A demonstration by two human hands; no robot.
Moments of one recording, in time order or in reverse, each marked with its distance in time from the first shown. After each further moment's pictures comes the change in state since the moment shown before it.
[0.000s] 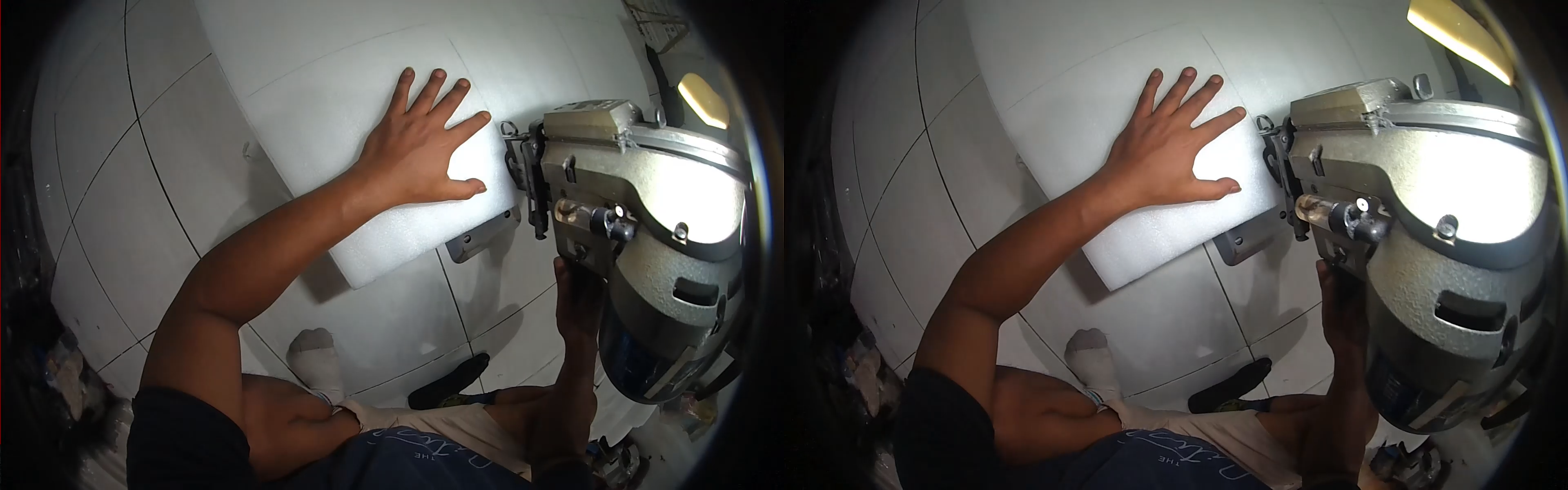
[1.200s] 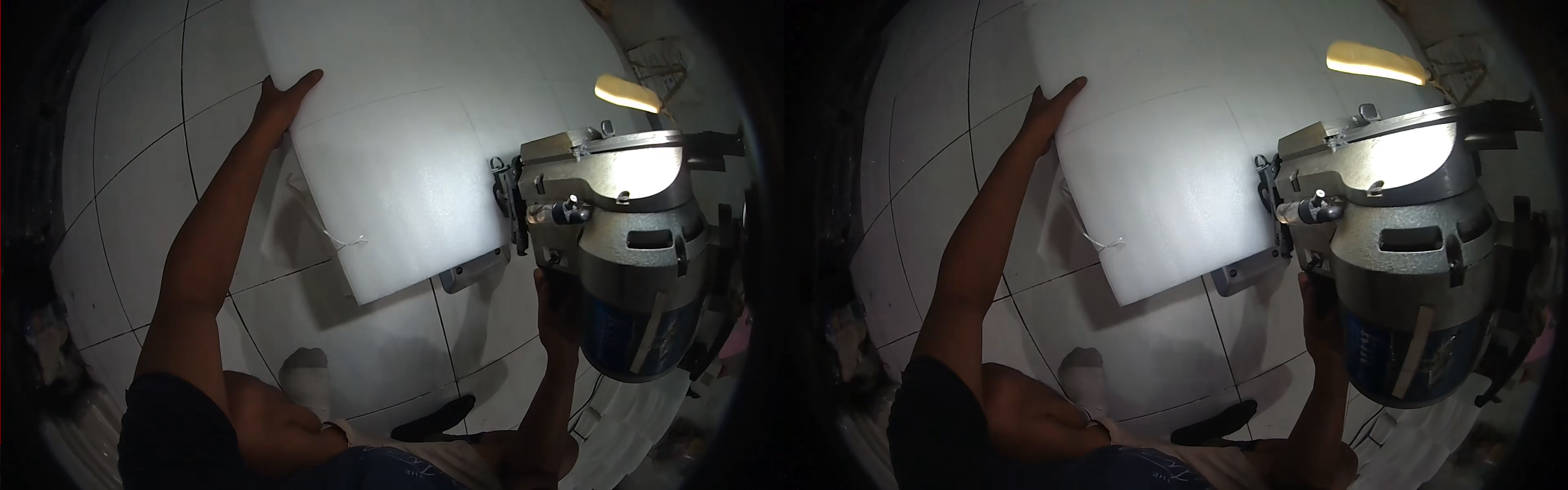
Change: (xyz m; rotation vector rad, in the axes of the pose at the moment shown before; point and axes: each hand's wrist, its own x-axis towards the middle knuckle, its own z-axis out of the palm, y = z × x) left_hand -0.041 -0.152 -0.096 -0.773 0.429 -1.103; right_hand -0.002 -0.016 -0.001 0.205 0.026 -0.129
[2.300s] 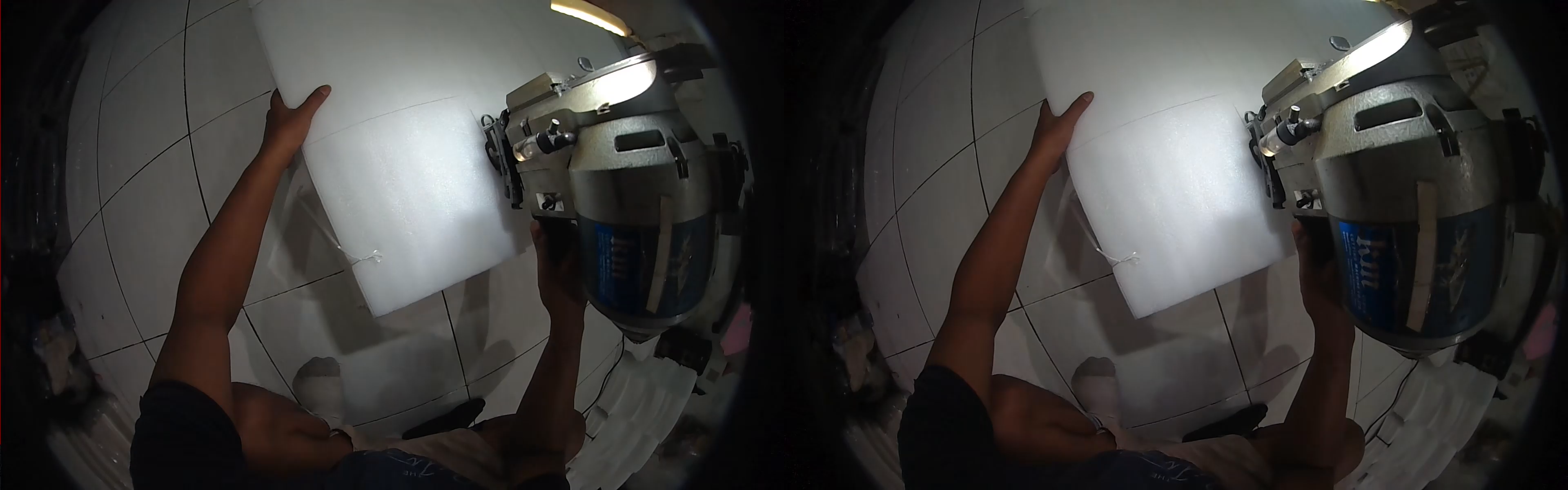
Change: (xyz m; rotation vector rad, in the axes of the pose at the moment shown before) left_hand -0.043 -0.024 0.021 0.102 0.002 0.186; right_hand 0.005 0.030 0.033 -0.132 0.285 -0.339
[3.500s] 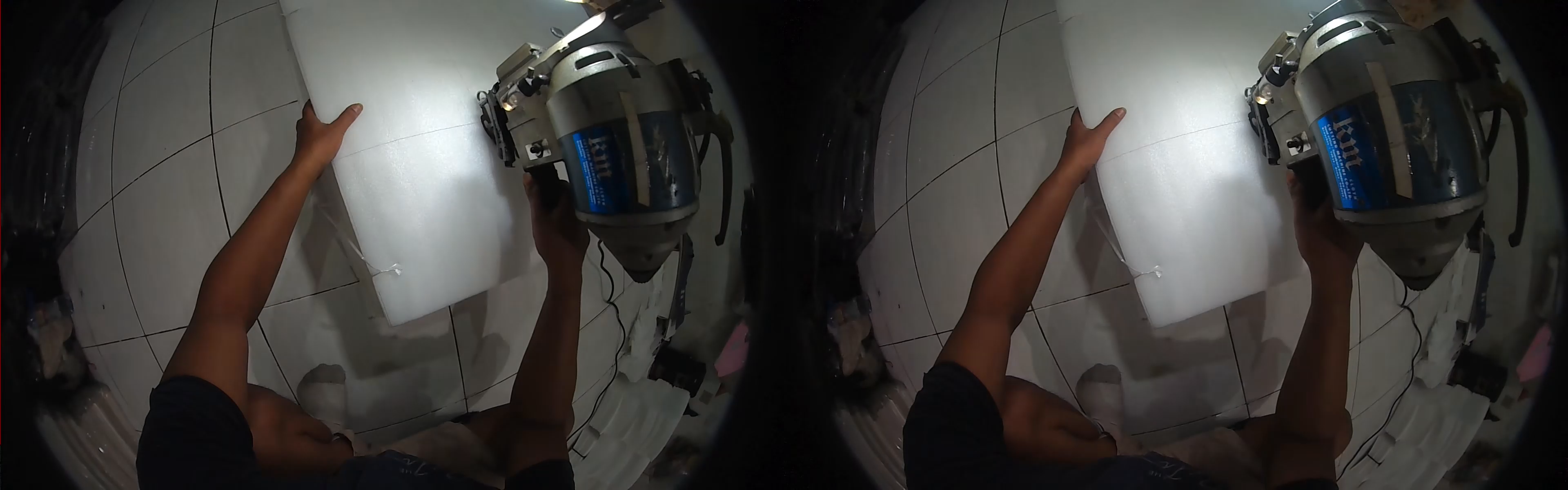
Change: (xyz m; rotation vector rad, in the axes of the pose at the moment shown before) left_hand -0.083 0.007 0.012 0.075 0.031 0.054; right_hand 0.006 -0.007 0.007 0.059 0.017 0.198
